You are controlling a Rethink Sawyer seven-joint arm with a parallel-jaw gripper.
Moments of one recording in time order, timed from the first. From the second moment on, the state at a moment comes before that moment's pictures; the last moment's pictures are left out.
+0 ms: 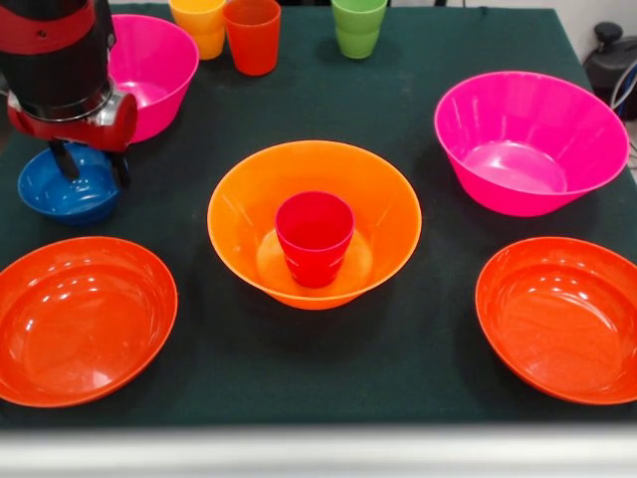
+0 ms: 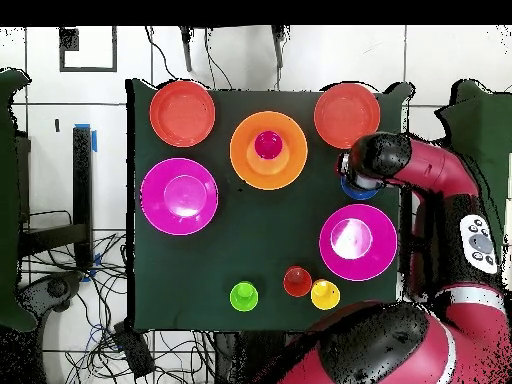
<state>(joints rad) -0.65 -0.32 0.25 1.08 -0.38 0.90 1.66</state>
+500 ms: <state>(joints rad) -0.64 -0.30 0.25 1.07 -0.37 0.90 1.66</state>
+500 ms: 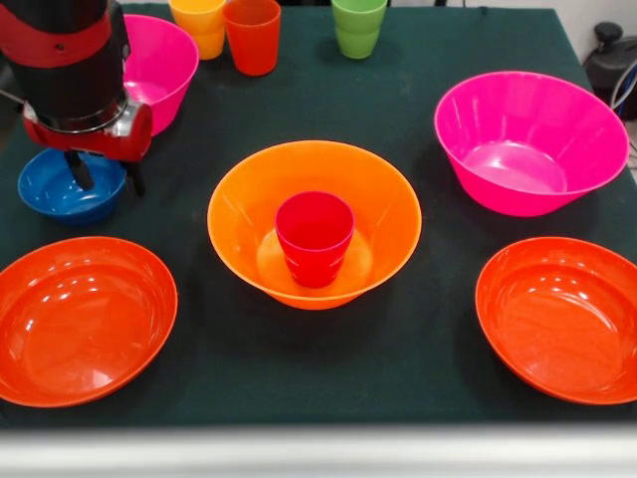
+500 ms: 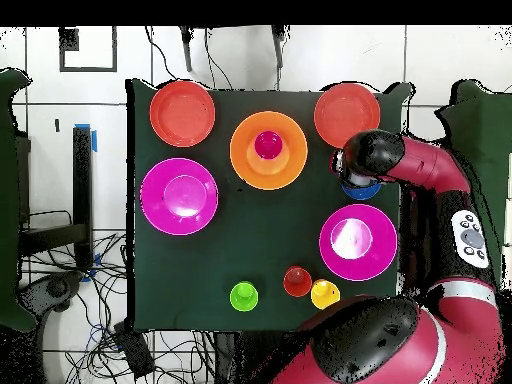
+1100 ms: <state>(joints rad) -0.64 -0.25 0.24 1.07 -0.37 0.90 1.66</state>
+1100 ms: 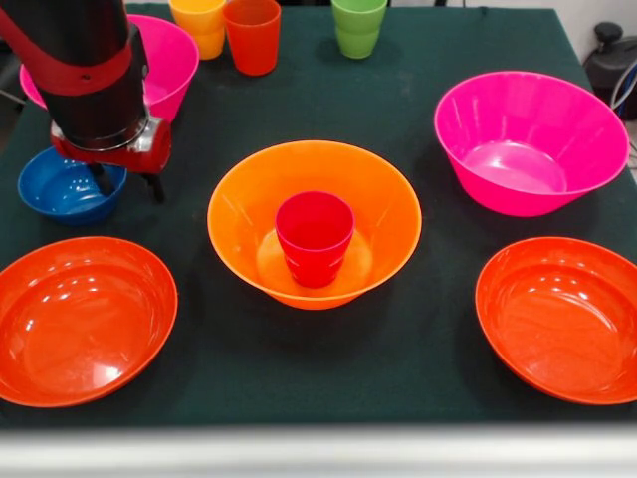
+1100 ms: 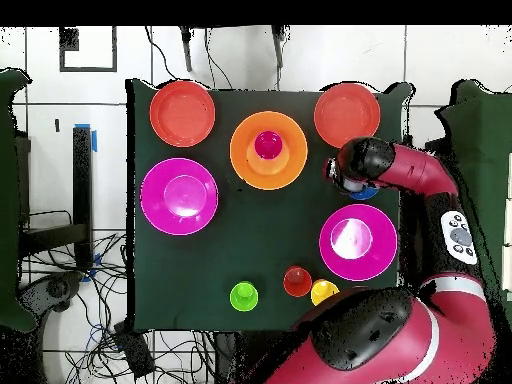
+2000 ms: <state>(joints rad) -0.63 -0.26 0.19 1.02 -0.37 0.90 1.66</state>
